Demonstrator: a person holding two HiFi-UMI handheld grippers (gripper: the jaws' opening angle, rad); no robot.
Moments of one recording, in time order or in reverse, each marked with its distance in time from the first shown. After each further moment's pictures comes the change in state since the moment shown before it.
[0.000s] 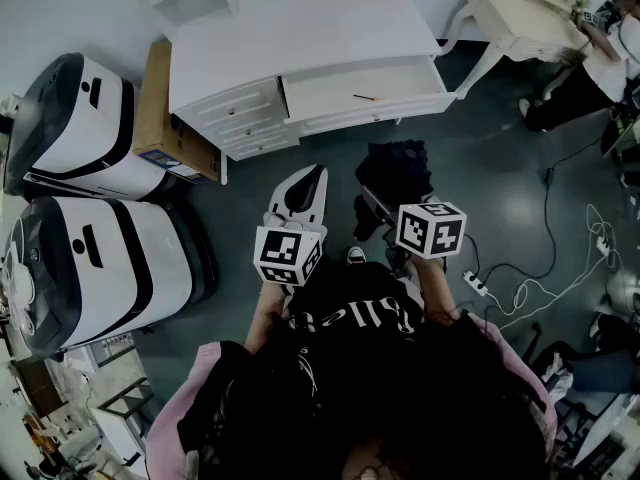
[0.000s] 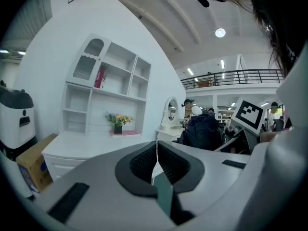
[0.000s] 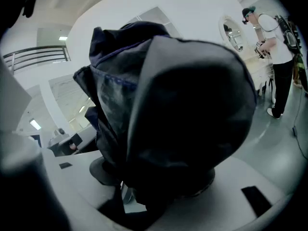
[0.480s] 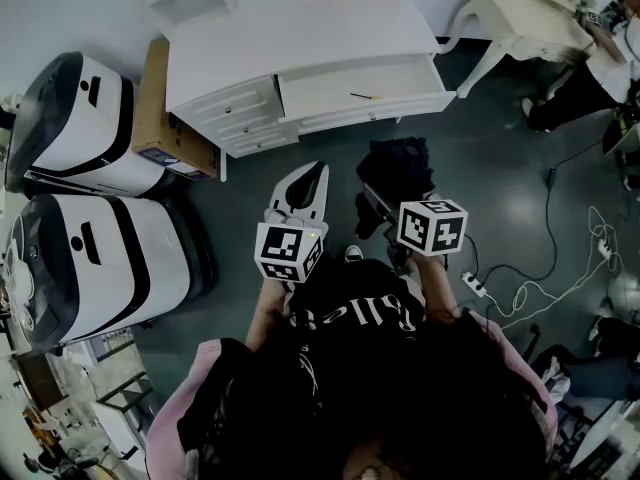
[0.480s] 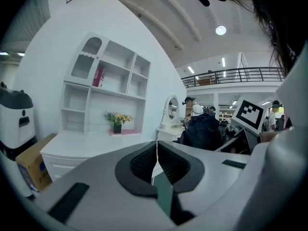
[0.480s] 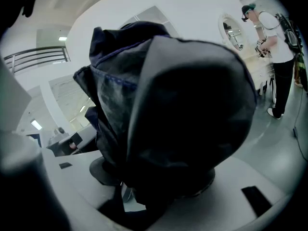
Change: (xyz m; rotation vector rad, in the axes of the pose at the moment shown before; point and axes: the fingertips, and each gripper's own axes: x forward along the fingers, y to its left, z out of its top) left arm 0.025 -0.017 0.001 0.004 0.015 0.010; right arm -0.007 -0.027 0.011 0.002 0.010 0.005
